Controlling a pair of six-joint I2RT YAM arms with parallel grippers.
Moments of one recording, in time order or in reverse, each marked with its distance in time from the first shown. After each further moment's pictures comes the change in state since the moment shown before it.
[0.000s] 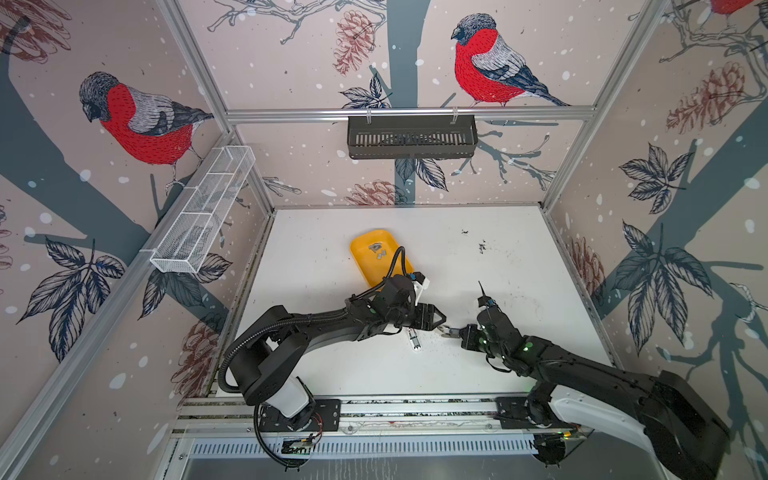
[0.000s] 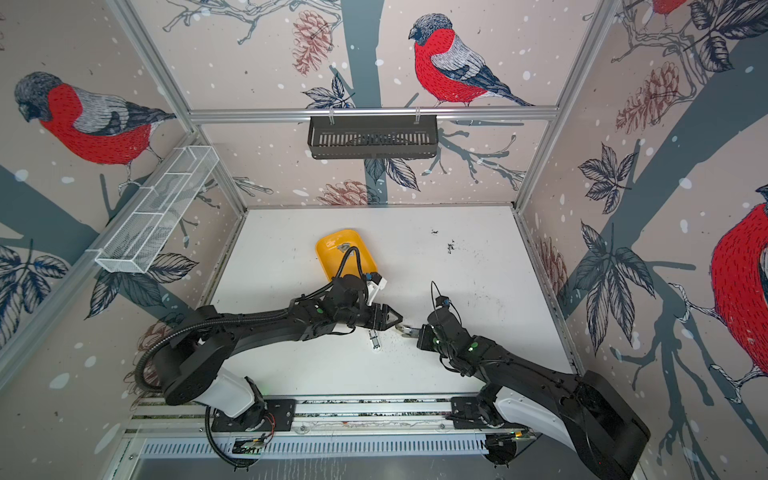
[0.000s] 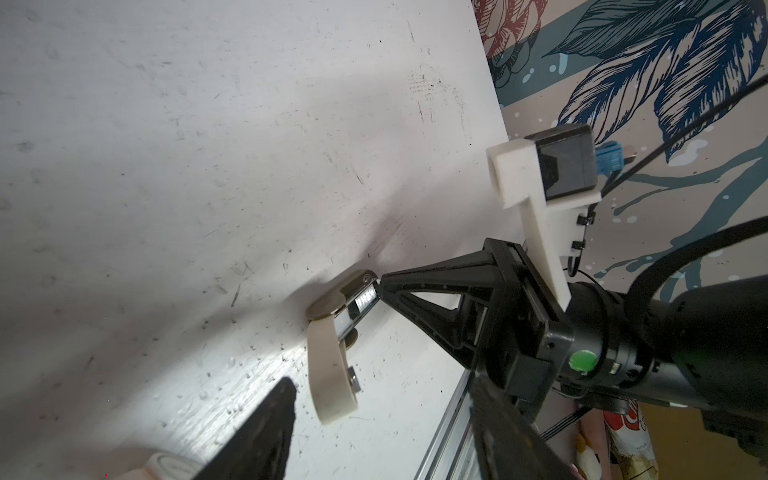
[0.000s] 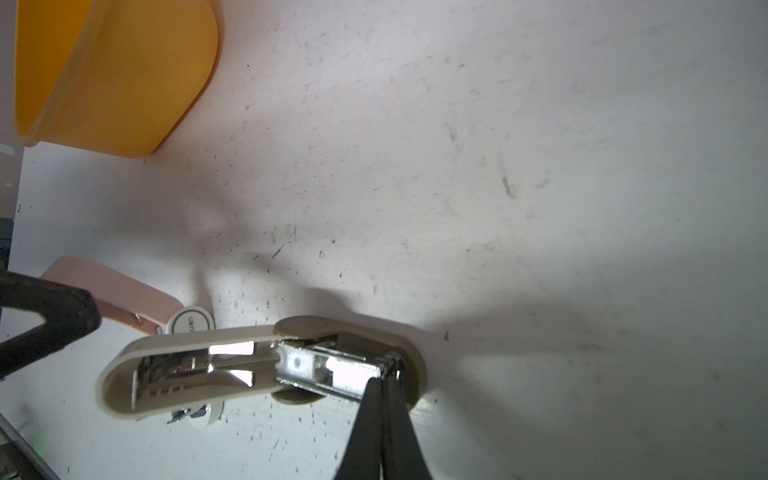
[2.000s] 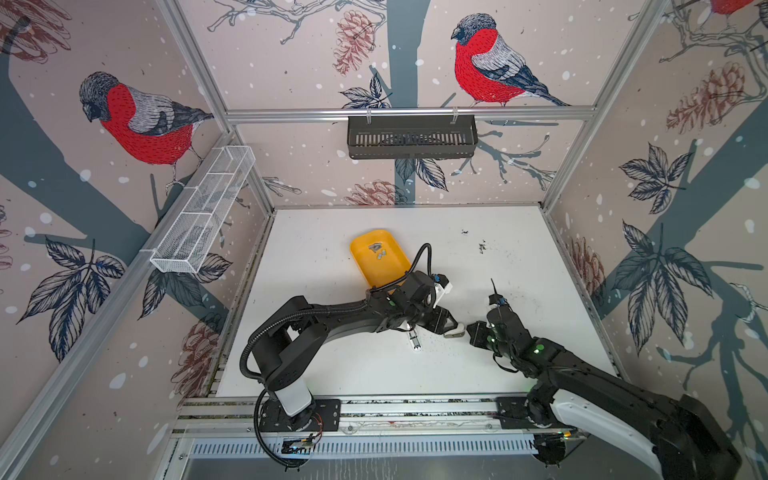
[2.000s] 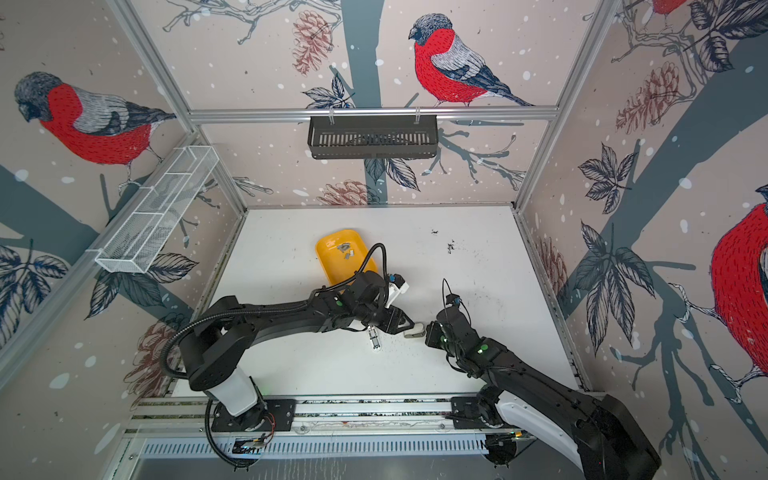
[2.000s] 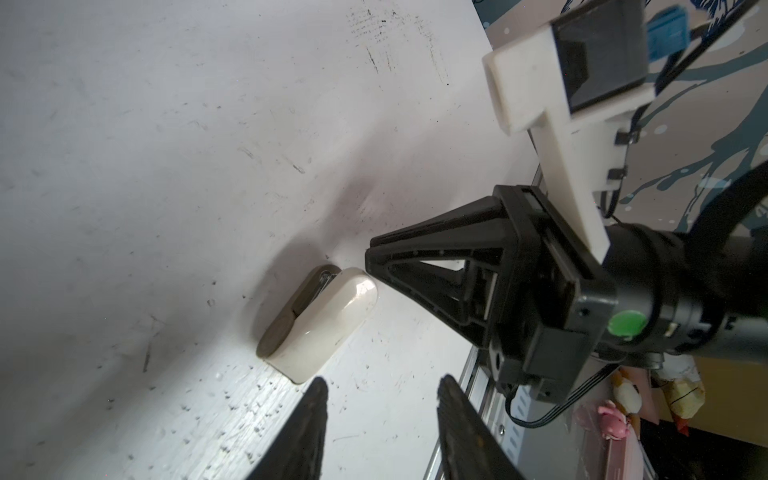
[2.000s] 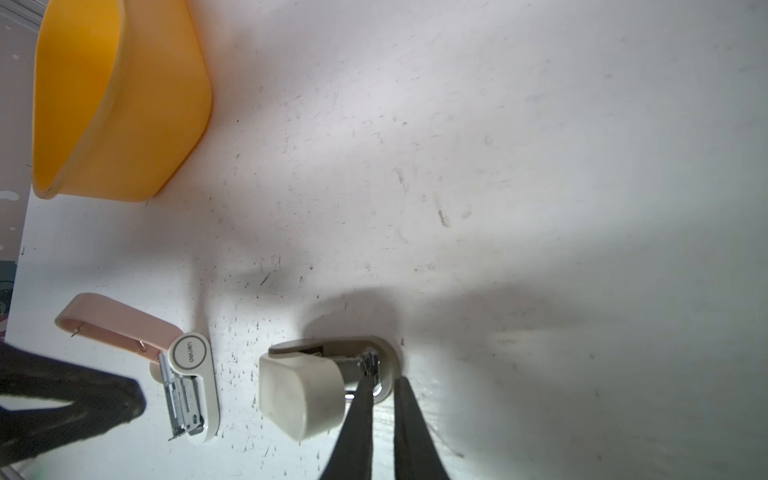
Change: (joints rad) left arm -0.067 0.124 0.191 -0.163 0.048 0.231; right arm -0.073 -0.154 -0.003 -0.118 0.027 -0.022
